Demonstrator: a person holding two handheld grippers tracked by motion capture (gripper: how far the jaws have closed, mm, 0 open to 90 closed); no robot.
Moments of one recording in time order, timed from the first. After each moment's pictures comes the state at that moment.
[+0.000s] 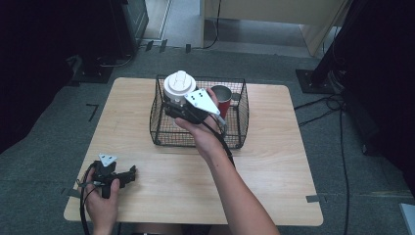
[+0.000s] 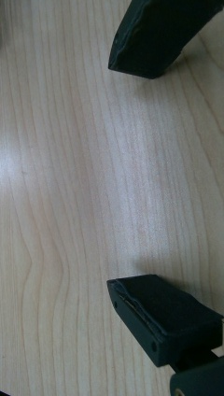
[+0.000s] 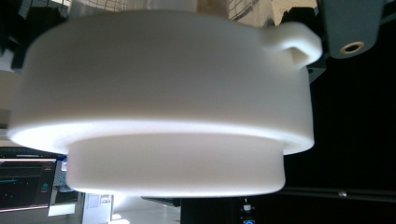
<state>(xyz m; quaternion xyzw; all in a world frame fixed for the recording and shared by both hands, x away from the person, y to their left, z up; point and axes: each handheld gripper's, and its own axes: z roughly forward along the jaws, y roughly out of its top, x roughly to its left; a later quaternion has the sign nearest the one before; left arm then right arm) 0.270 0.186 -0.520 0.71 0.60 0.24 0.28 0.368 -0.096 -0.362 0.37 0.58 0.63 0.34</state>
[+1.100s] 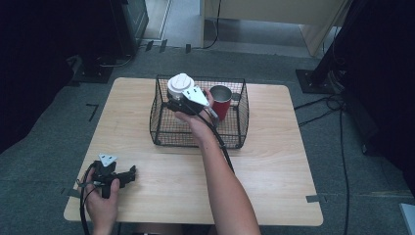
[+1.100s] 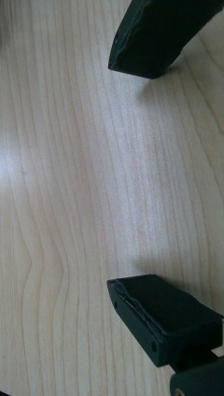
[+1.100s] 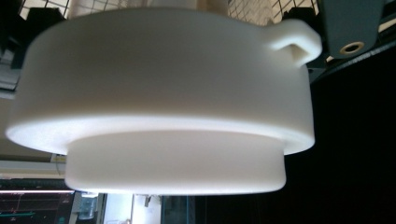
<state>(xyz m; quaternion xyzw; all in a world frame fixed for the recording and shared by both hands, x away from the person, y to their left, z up) 0.270 0.186 -0.520 0.71 0.60 0.24 0.28 0.440 -0.084 -0.429 0.42 0.60 0.58 0.35</state>
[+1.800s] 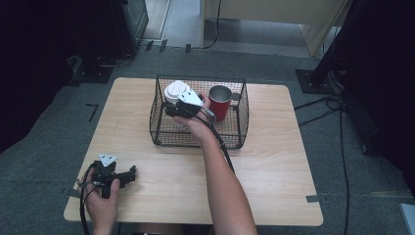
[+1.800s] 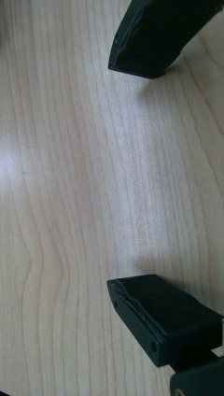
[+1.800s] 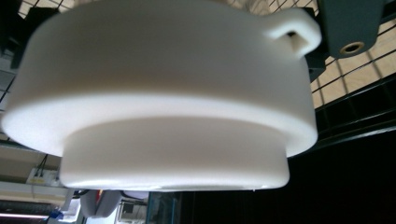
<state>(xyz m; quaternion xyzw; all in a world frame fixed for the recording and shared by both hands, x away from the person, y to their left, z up) 0.270 0.185 -0.520 0.71 0.60 0.24 0.28 0.446 -0.077 -0.449 0.41 0.66 0.54 0.33</state>
